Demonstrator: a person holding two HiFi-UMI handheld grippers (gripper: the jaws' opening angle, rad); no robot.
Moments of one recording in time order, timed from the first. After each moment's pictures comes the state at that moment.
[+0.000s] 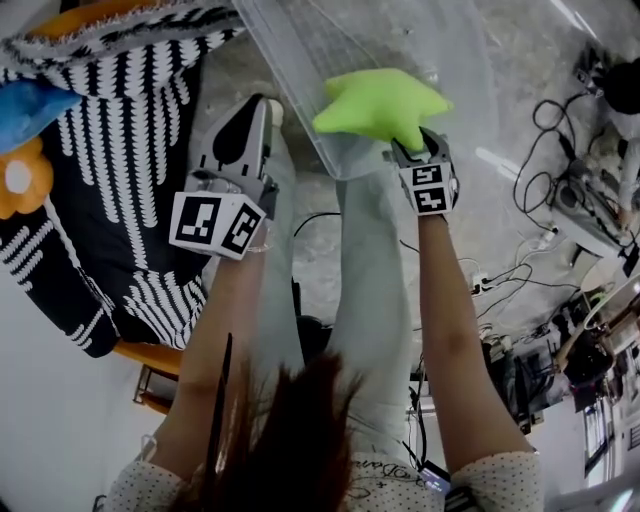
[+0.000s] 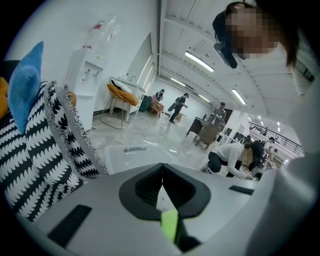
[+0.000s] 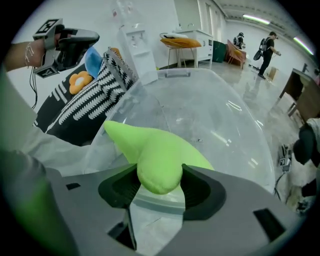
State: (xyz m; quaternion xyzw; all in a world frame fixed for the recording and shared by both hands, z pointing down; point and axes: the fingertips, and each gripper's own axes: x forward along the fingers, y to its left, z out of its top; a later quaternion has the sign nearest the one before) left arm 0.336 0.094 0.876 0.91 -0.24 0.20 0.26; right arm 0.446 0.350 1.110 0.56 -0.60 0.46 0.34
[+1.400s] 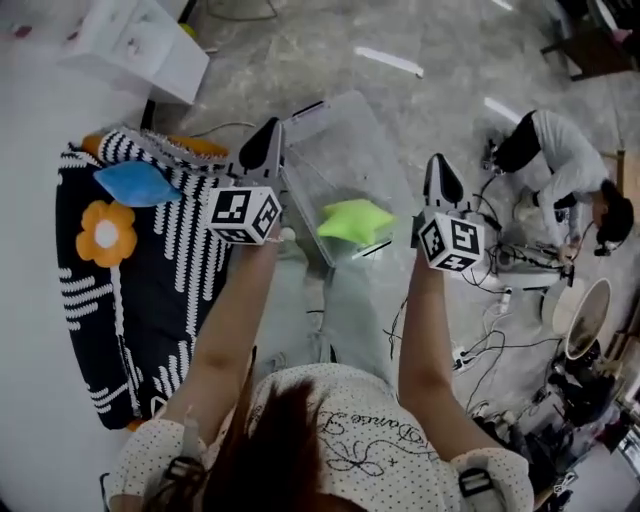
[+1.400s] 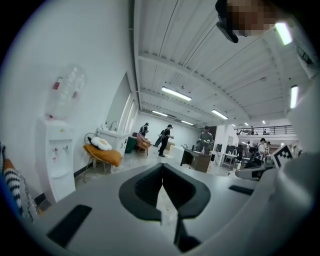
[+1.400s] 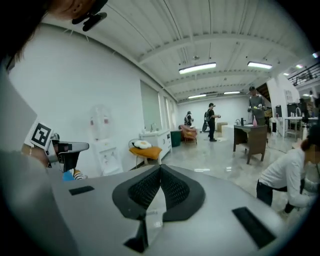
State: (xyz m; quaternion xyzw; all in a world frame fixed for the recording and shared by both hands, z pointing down) left arm 0.438 -0.044 0.482 0.97 -0.22 0.06 0.12; right arm 0.628 0.170 0.516 0.83 -0.52 0.17 0.03
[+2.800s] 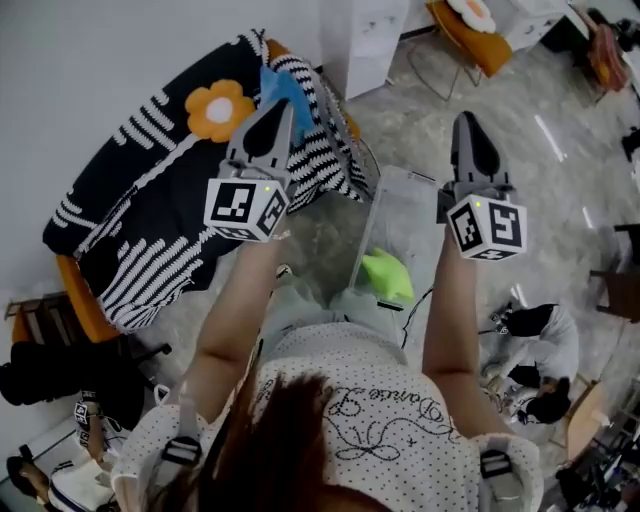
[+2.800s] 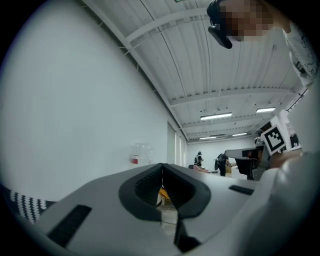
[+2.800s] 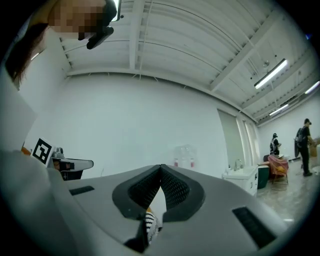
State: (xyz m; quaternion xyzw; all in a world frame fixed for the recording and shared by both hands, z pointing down) left arm 0.092 -0.005 0.238 0.84 -0.54 -0.07 -0.04; right arm 0.343 -0.007 0.221 0.54 -0.84 -0.04 -0.05
